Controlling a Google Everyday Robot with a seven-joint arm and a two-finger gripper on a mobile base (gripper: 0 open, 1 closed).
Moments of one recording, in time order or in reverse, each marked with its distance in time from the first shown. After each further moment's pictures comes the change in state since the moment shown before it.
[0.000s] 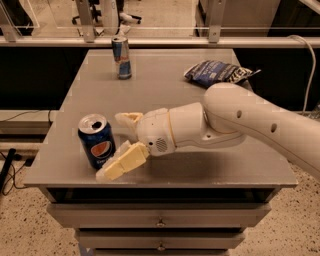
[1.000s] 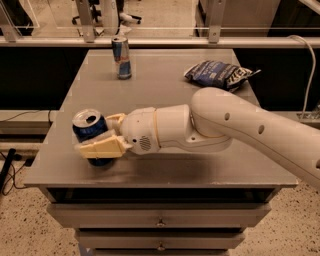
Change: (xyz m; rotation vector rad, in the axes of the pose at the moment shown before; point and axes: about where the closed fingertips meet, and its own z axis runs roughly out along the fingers) arm -0.024 0.000 0.027 0.015 -0.099 0.042
